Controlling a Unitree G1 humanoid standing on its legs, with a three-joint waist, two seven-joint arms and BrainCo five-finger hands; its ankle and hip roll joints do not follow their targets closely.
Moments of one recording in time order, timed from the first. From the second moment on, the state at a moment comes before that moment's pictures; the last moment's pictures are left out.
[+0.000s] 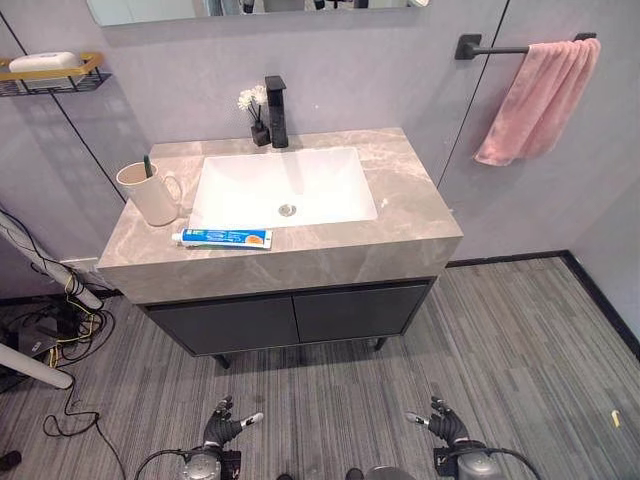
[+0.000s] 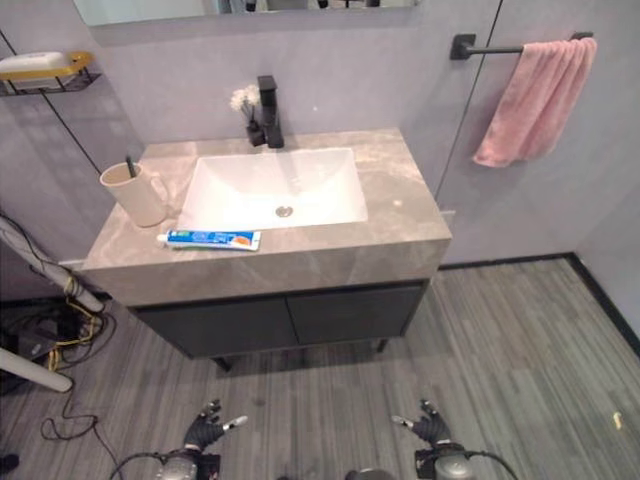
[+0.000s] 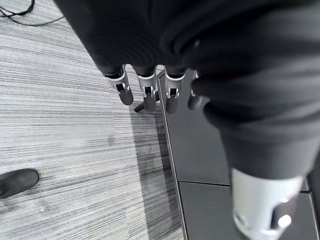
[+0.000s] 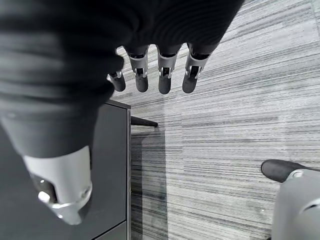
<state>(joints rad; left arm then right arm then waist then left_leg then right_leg) 0.02 0.23 -0.26 1.04 -0.31 -0.26 0.11 -0.02 -0.26 0.27 1.07 0.30 -0.22 -0.07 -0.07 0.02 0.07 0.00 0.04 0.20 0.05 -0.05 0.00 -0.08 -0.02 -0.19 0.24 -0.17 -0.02</state>
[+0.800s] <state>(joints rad) -0.05 0.24 -0.30 1.02 -0.34 -0.25 0.11 -0.02 -0.29 0.32 1.14 0.20 -0.19 -0.12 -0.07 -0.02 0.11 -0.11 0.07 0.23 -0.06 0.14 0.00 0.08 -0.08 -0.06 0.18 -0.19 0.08</state>
